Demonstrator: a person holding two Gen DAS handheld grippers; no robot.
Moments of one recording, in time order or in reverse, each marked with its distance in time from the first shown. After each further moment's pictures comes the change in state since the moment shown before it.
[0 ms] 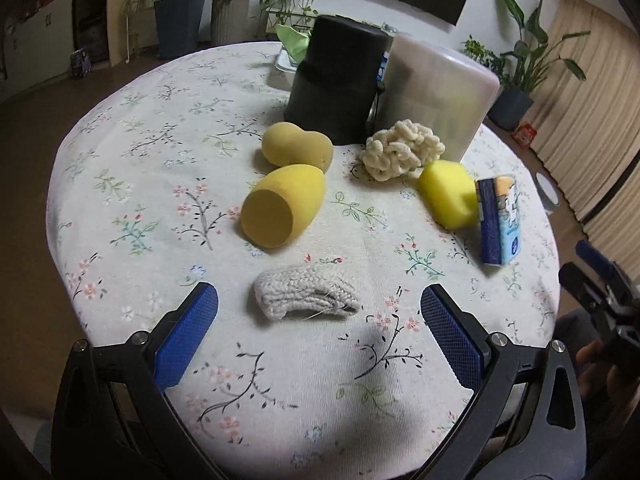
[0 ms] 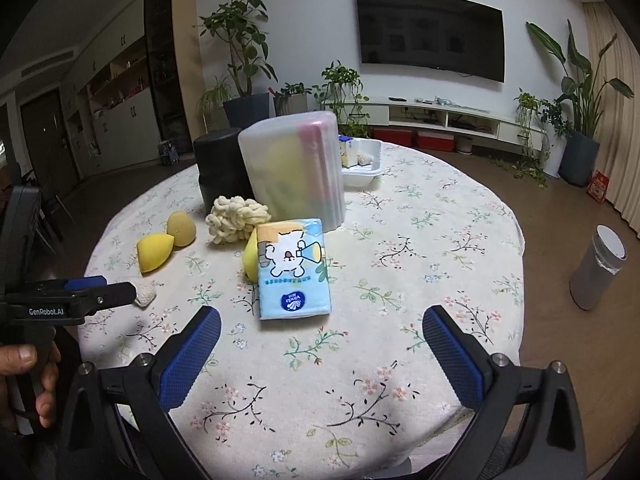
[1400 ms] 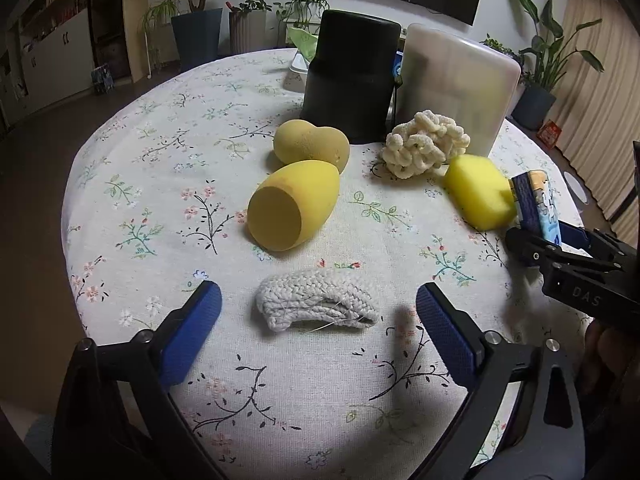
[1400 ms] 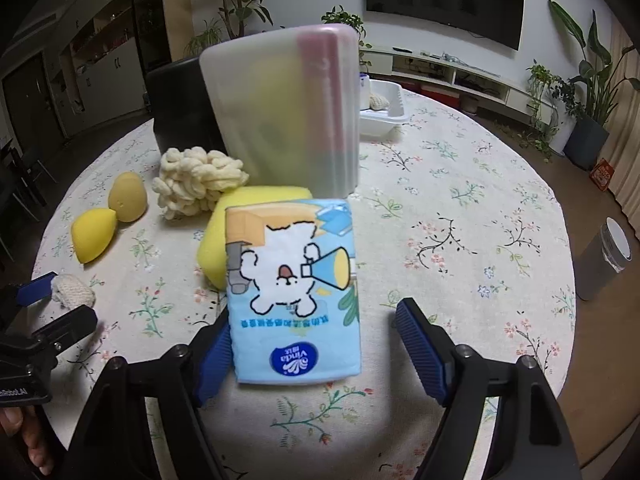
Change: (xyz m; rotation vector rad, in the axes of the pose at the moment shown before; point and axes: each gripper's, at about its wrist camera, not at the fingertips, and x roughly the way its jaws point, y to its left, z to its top) left arm 0.013 -0.006 -0.006 0.013 -0.051 0.123; right arm 0.090 0.011 0.016 -0.033 0.205 -0.046
